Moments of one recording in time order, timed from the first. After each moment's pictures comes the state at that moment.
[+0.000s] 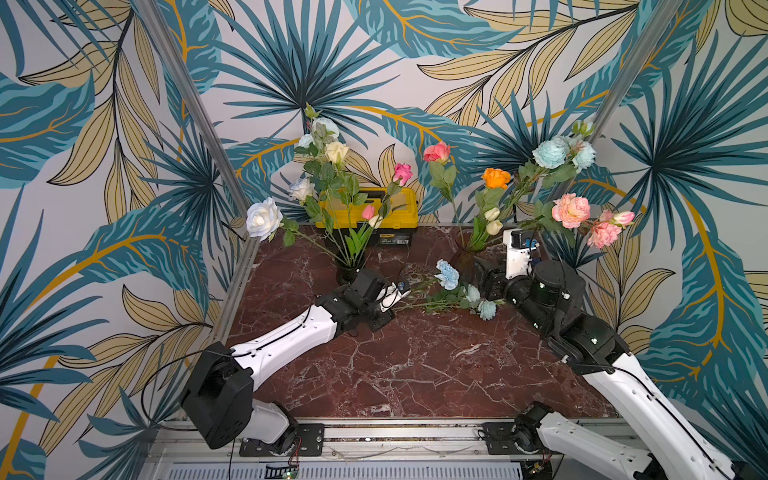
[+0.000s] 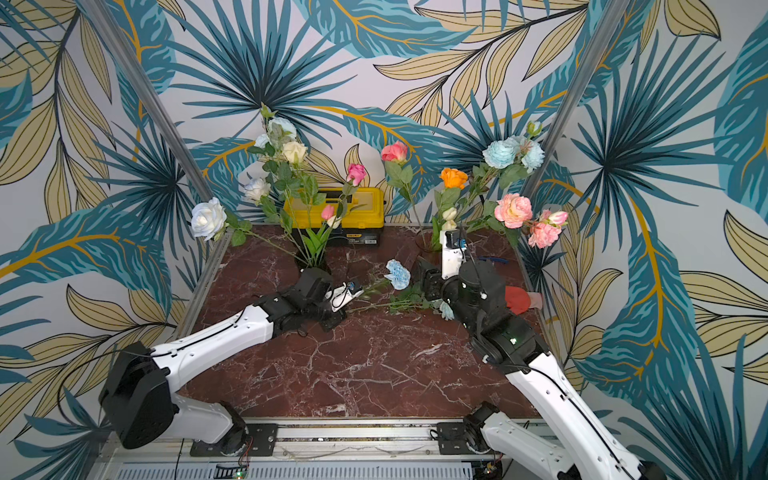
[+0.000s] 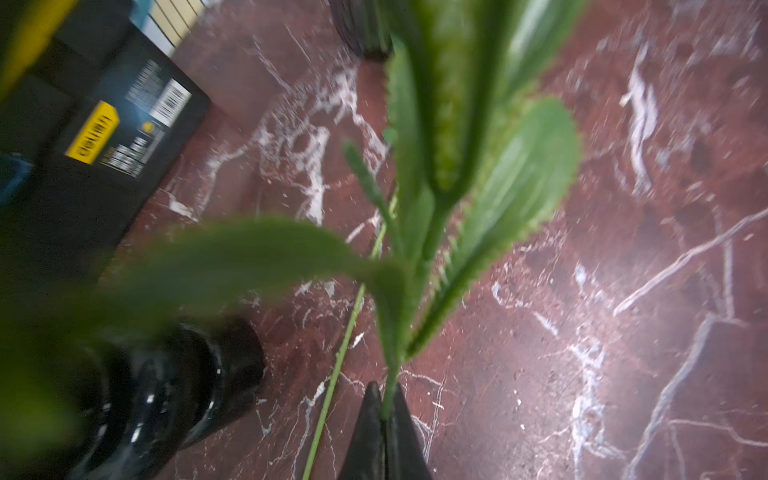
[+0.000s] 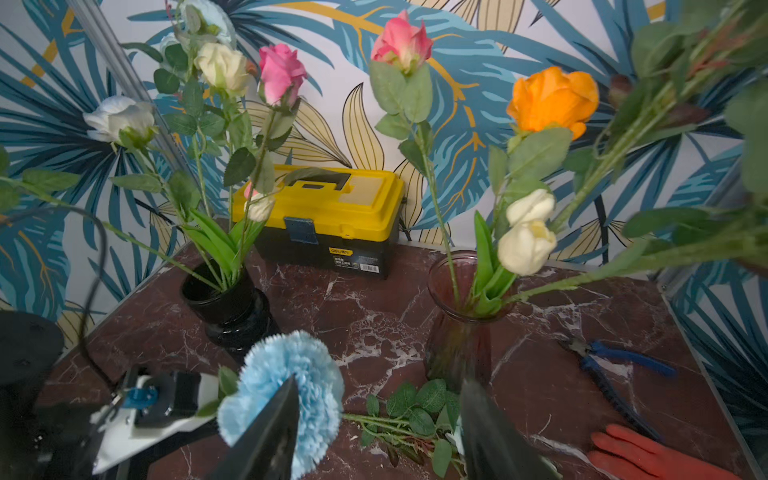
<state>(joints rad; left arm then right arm) -0.72 1.47 1.04 -0.45 0.00 0.36 0.53 0.88 1.14 -0.47 0.27 0.16</state>
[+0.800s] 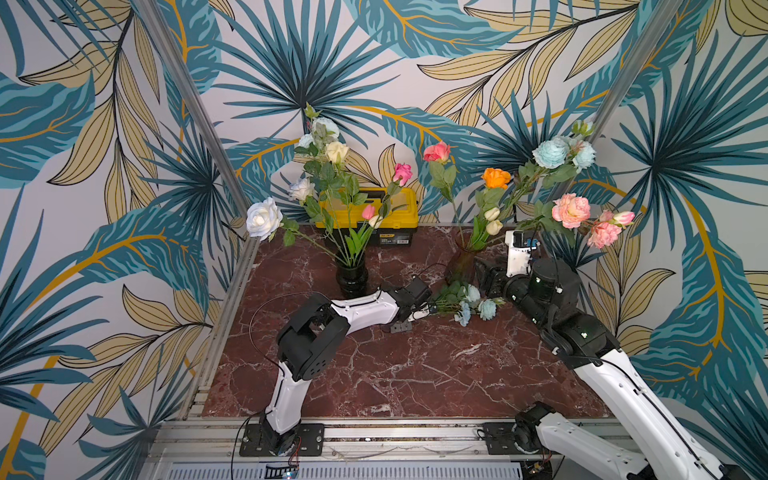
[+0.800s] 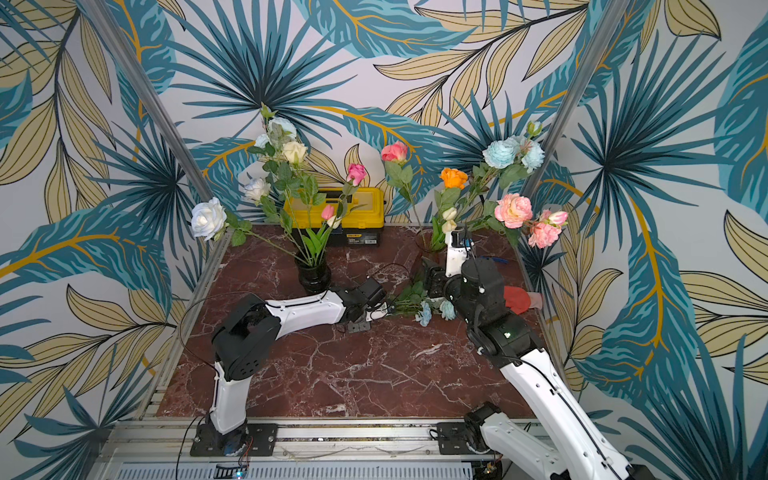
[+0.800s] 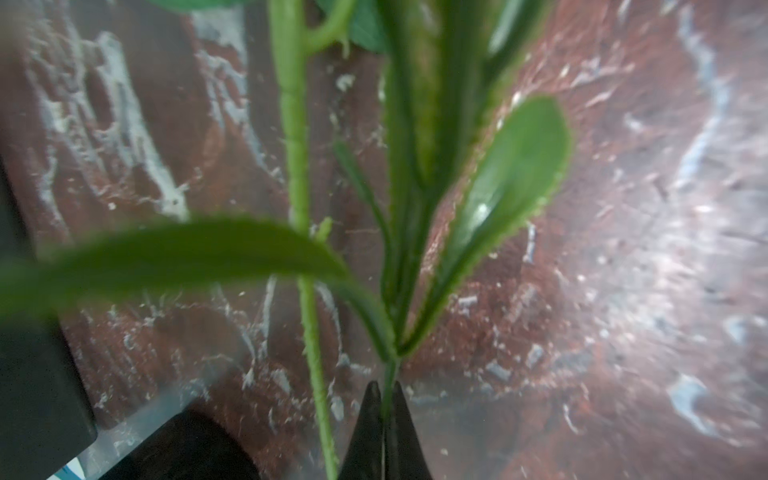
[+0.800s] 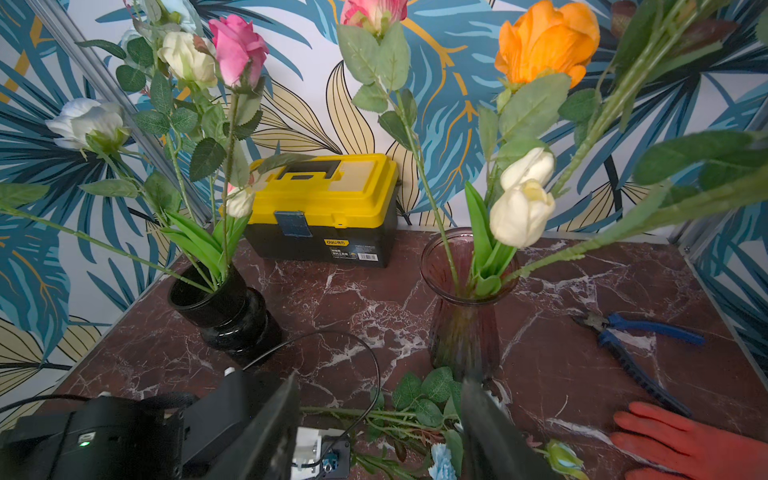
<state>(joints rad) -0.83 2.05 1.41 -0.61 -0.30 0.58 0.42 0.92 1.07 -0.41 0.15 0.22</state>
